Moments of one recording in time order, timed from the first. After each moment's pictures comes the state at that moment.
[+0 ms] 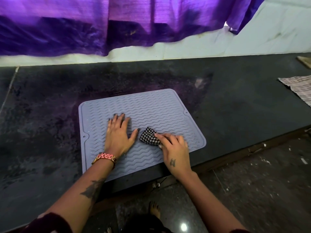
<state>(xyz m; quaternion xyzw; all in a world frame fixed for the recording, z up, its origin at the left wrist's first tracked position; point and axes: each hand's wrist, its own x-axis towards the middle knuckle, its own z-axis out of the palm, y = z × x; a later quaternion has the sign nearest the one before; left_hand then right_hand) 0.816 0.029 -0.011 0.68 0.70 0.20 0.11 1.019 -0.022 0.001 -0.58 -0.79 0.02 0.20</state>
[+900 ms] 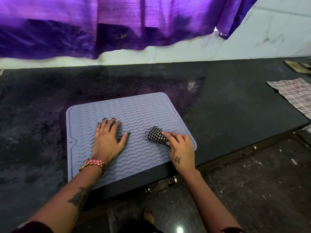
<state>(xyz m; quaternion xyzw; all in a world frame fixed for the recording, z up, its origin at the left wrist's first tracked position) 0.815 0.030 -0.015 0.68 0.70 0.19 0.08 1.066 0.004 -0.004 -0.61 -0.76 -0.03 0.22</state>
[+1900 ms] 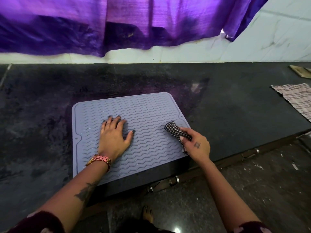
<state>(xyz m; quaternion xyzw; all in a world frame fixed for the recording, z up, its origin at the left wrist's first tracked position) 0.817 0.031 -0.017 0.68 0.71 0.16 0.06 1.089 0.024 0.028 -0.75 -0.61 0.17 0.20</state>
